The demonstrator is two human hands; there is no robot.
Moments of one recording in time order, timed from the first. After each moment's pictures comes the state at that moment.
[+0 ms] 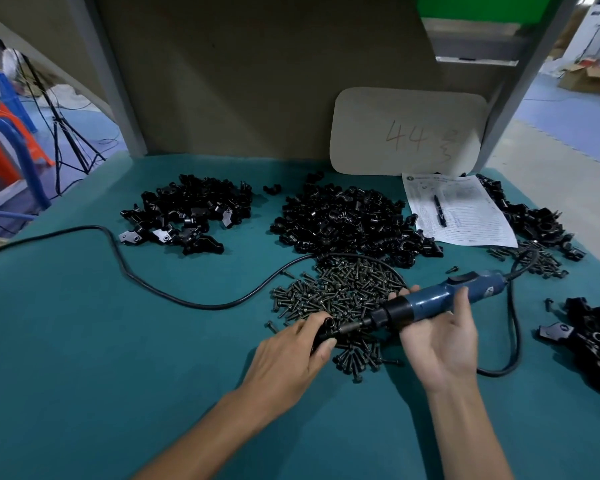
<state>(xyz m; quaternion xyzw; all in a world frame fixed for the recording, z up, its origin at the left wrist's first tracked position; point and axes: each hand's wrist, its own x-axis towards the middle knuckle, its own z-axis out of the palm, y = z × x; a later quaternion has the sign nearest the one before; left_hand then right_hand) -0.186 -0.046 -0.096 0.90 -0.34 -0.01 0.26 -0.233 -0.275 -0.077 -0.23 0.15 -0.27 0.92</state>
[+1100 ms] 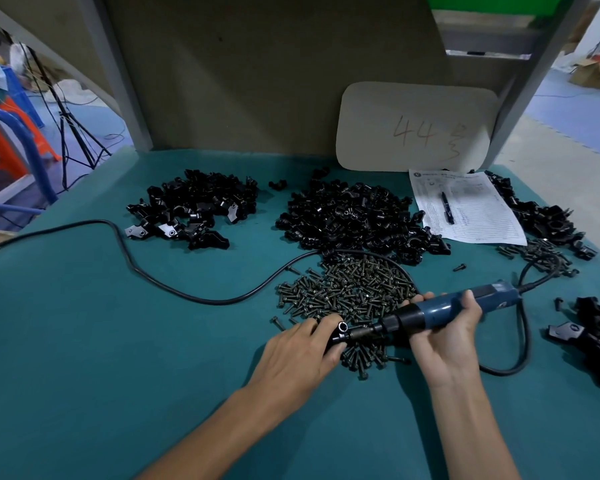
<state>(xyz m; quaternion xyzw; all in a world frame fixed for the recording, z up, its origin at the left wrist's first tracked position) -0.192 -0.051 -0.087 0.91 -0.36 0.01 0.20 -0.228 -0.271 -0.072 -0.19 0.28 -0.28 0.90</state>
